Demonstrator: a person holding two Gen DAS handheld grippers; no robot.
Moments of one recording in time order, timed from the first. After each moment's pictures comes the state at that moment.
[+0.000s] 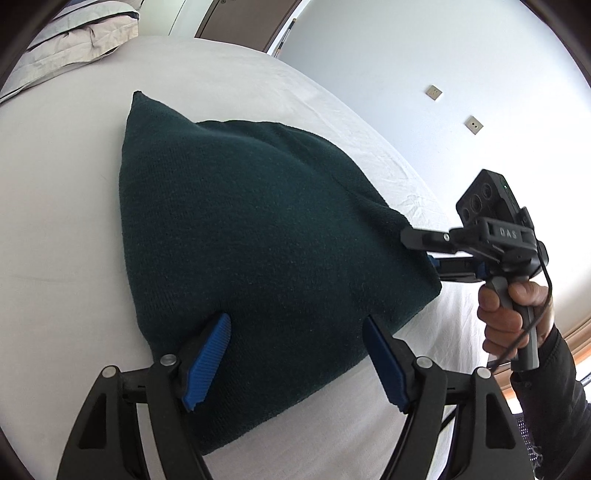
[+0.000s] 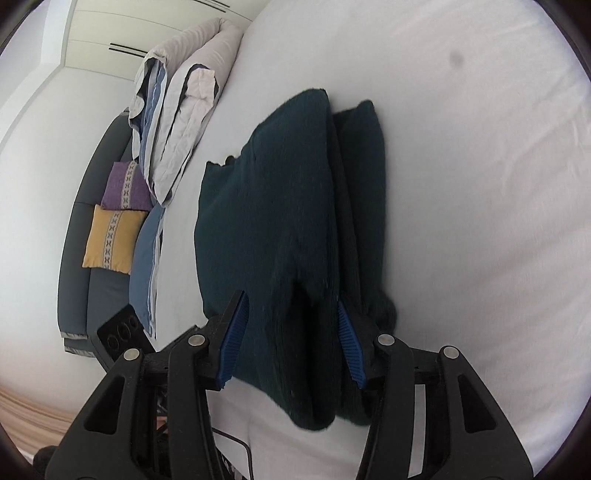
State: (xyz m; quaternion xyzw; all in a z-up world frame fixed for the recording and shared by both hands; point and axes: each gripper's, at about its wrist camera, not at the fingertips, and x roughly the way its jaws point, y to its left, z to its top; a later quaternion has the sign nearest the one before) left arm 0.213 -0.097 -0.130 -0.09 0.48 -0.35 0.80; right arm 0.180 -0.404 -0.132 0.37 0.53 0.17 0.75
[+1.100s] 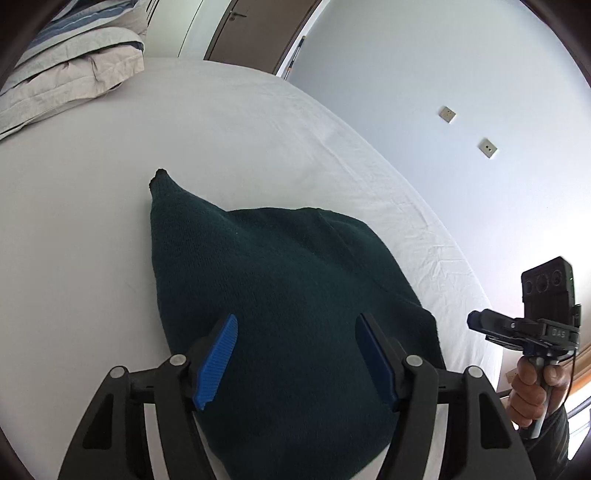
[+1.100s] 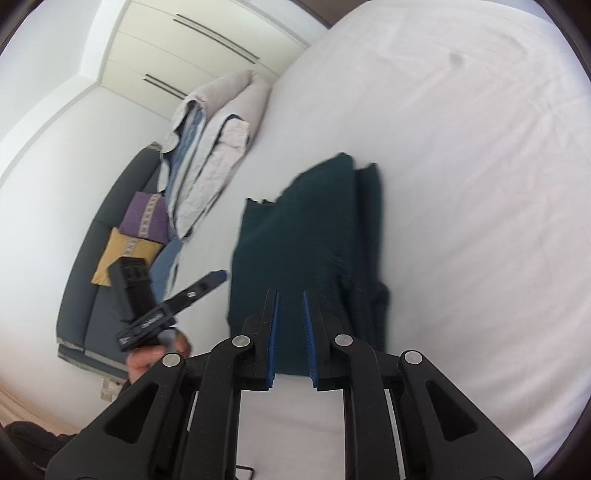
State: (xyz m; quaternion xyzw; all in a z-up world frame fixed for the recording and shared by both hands) left arm 0.295 -0.106 -0.094 -0.08 0.46 -0.32 0.82; right arm 0.121 -0.423 -0.074 0.36 0.41 0.18 0.82
